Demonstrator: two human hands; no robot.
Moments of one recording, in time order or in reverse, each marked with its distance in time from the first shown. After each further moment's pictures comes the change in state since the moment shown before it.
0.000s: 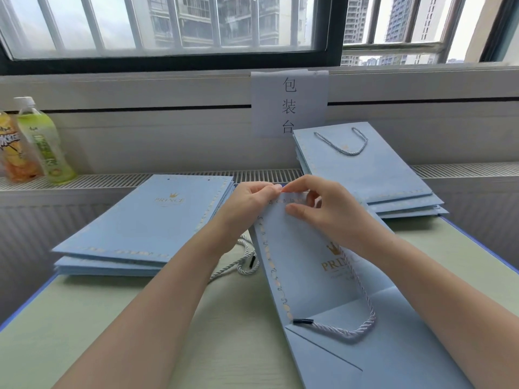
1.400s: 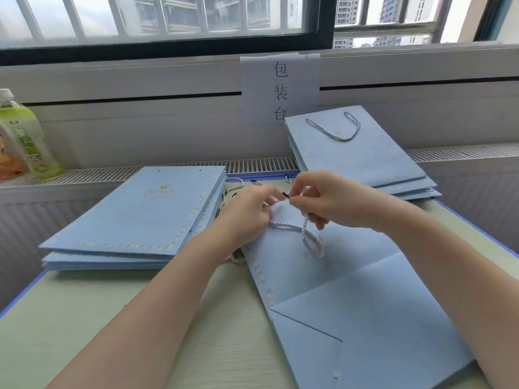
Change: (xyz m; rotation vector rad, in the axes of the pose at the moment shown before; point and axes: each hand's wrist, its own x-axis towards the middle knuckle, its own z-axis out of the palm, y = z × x) left_hand 0.007 -0.034 0.009 0.724 -0.044 0.107; right_hand -0.003 -0.016 -0.022 -0.059 -0.348 0.249
